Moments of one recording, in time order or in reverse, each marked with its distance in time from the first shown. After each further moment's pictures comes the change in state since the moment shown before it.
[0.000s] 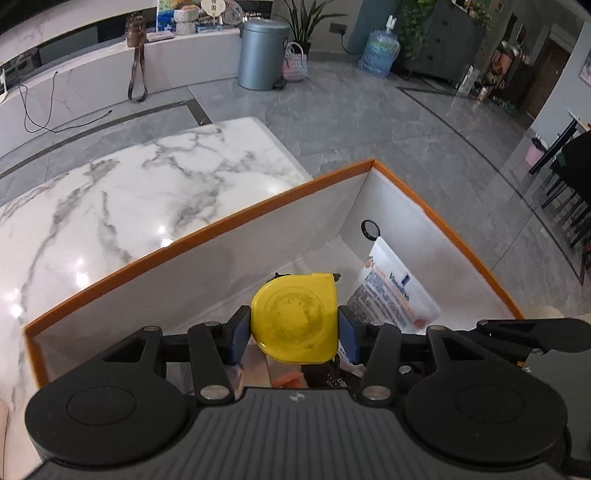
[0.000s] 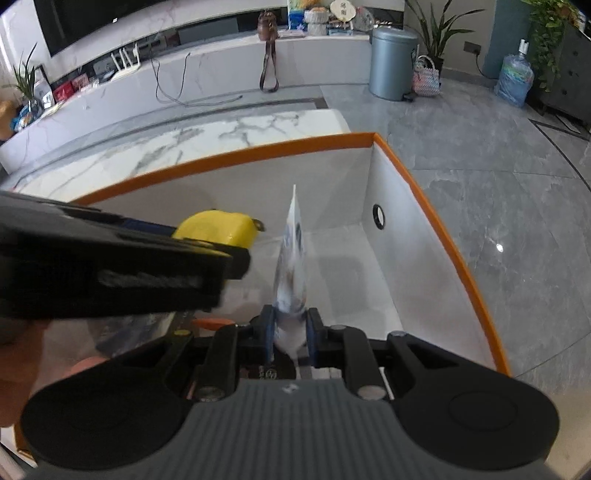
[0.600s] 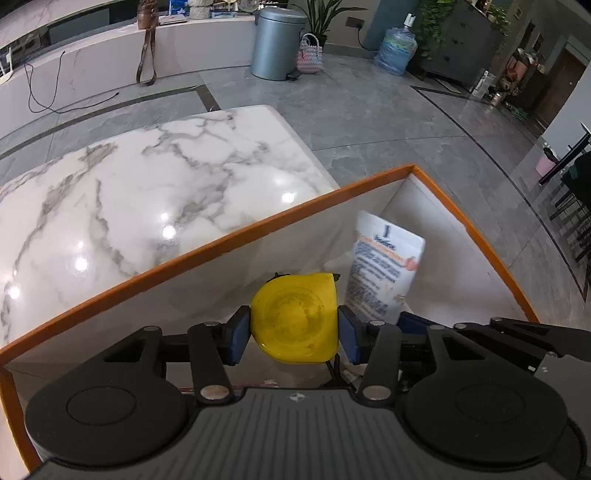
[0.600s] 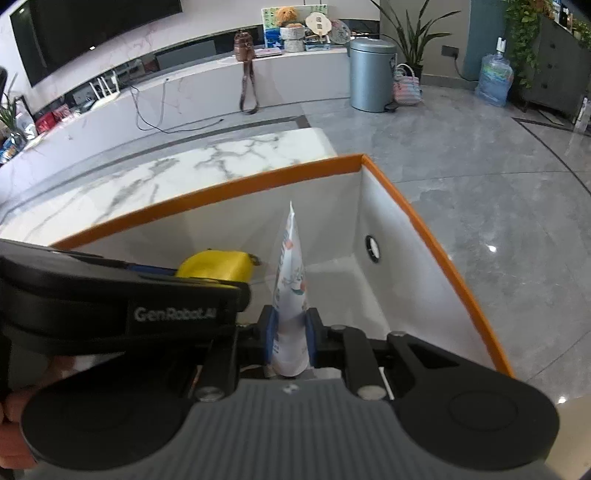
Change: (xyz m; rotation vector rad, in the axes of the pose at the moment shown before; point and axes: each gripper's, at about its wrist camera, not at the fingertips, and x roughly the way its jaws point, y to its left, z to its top) left arm 0.030 0.014 0.014 -0.073 0.022 0.006; right arm 0.028 -0.006 0.023 0.078 -0.071 -0.016
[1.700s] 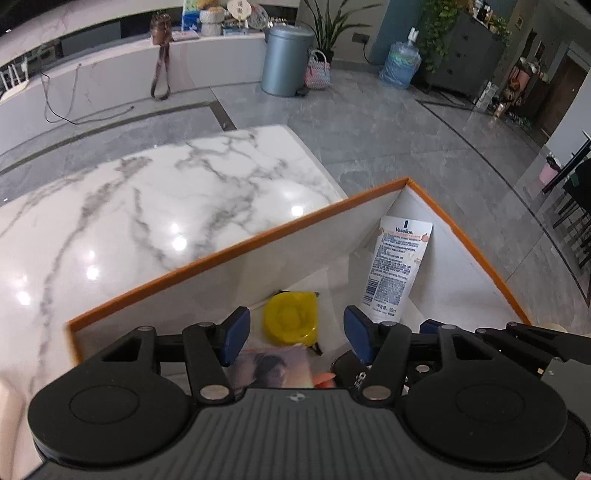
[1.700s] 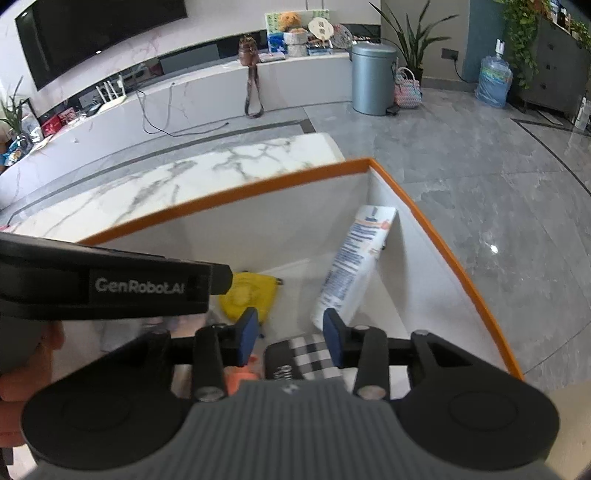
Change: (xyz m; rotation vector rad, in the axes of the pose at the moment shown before) left arm -0.059 0.011 -0.014 0.001 -0.059 0.035; right arm -0.028 0.016 -0.011 0.004 -0.004 -0.008
